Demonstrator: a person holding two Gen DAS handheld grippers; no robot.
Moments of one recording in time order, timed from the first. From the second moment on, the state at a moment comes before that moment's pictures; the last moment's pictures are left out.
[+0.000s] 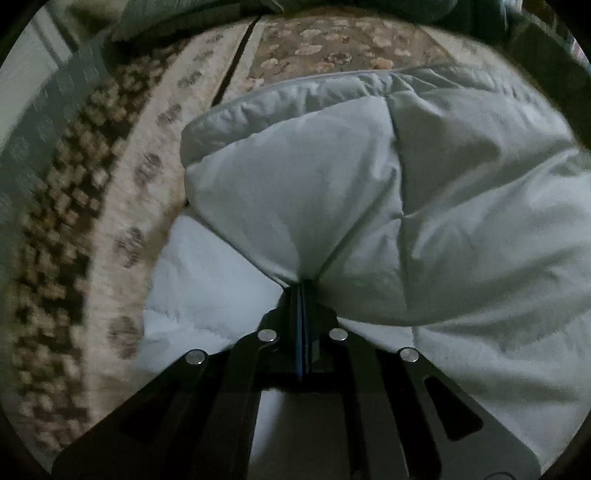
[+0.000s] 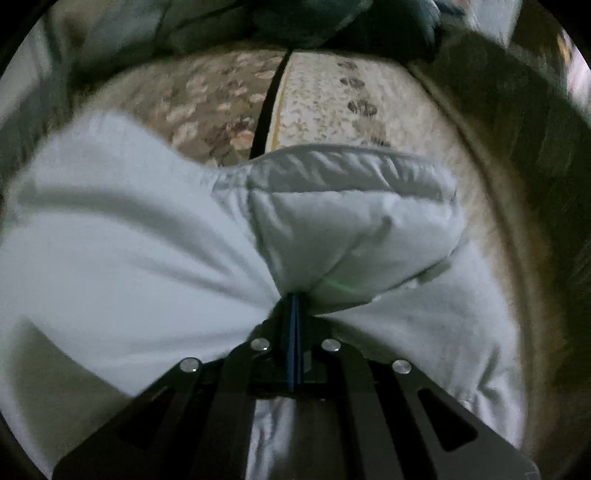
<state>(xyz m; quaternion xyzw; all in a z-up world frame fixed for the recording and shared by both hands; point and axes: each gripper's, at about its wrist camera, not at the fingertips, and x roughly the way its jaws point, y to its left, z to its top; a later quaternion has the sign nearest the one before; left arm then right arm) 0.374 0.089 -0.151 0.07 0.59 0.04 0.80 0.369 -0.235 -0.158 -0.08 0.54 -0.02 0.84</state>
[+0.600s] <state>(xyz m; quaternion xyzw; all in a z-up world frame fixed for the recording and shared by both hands) 0.209 0.110 -0.080 -0.02 0.52 0.05 0.85 0.160 -0.287 -0.104 0.09 0.41 -0.03 0.91</state>
